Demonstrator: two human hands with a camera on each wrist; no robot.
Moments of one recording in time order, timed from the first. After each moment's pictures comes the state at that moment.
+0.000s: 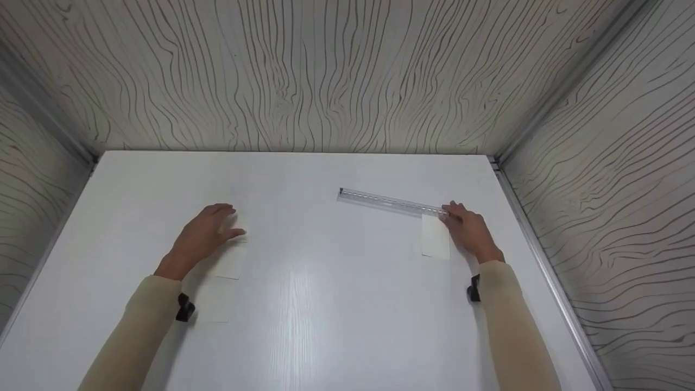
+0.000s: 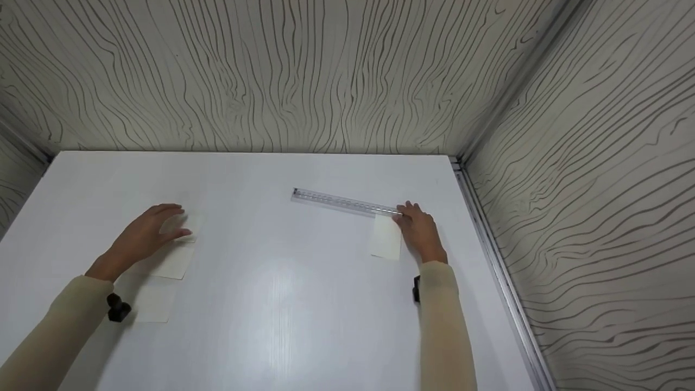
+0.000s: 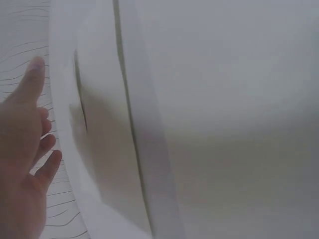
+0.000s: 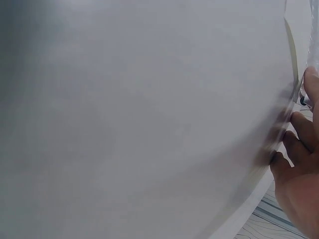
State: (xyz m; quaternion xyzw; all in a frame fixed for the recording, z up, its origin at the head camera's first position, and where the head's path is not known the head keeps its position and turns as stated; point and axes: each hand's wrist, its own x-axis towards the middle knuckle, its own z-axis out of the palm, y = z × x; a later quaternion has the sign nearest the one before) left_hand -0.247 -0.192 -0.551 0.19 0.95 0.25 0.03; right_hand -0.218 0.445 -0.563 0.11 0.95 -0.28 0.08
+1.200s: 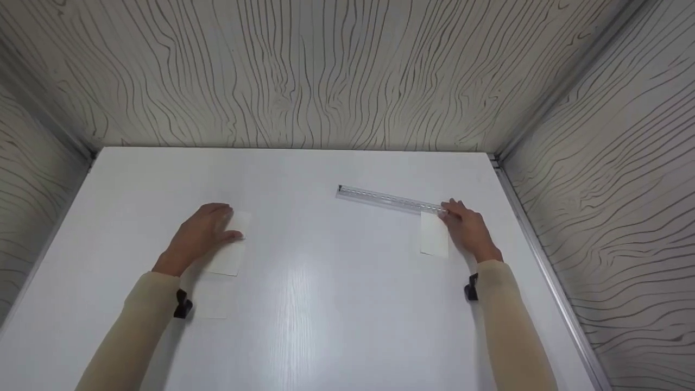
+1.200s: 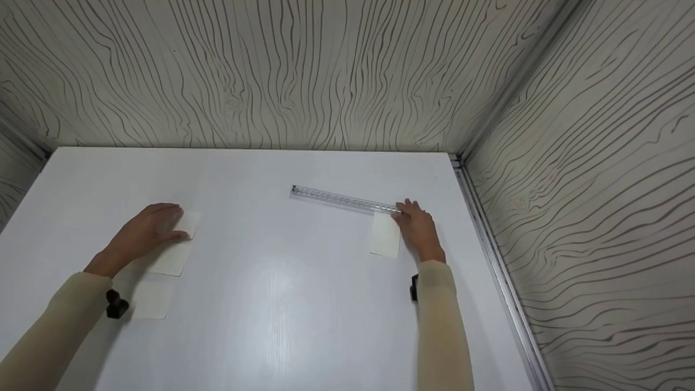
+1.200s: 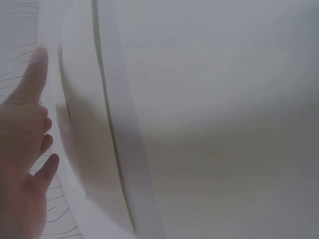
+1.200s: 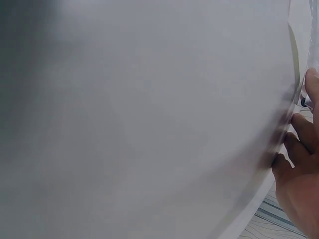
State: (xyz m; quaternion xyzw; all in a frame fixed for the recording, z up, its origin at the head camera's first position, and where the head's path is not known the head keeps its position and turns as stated) left_hand -0.250 -0.195 -0.559 0.18 0.95 0.23 0.06; right_hand -0.213 0.444 -0.560 0.10 0.94 -0.31 0.06
